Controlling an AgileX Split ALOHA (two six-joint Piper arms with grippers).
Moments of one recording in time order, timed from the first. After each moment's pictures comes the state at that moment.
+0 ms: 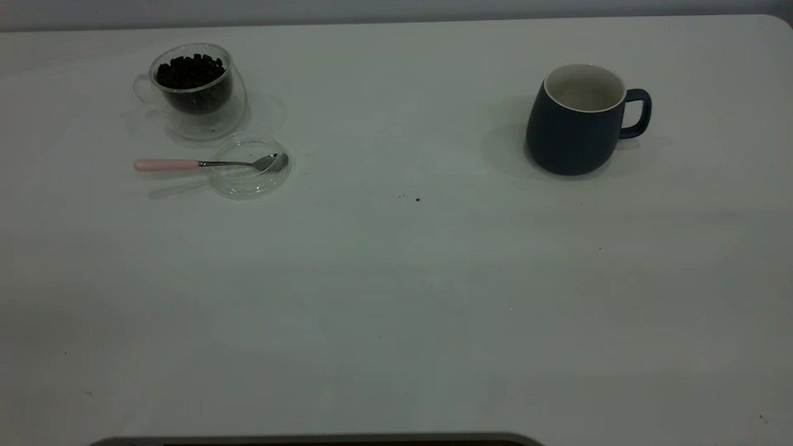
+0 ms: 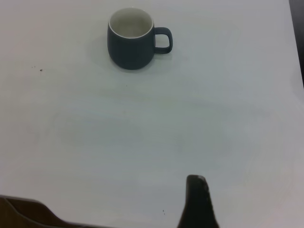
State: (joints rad) left arm -0.02 -0.02 -0.49 -0.01 1.13 0.02; right arm -0.02 0.03 -0.47 0.11 1.13 -0.16
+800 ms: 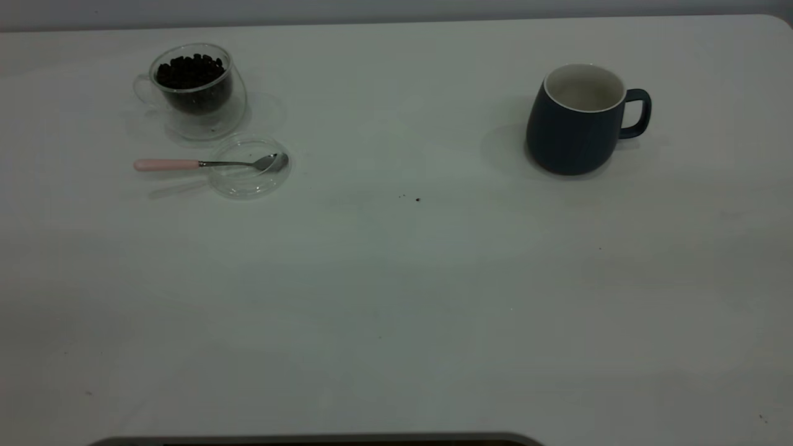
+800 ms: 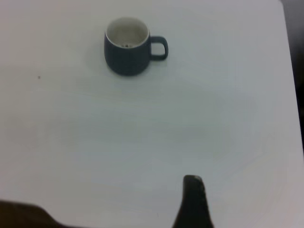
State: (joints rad) left arm -0.02 -0.02 -0.49 -0.01 1.13 0.02; right arm -0.02 0.26 -0.60 0.09 1.11 -0.17
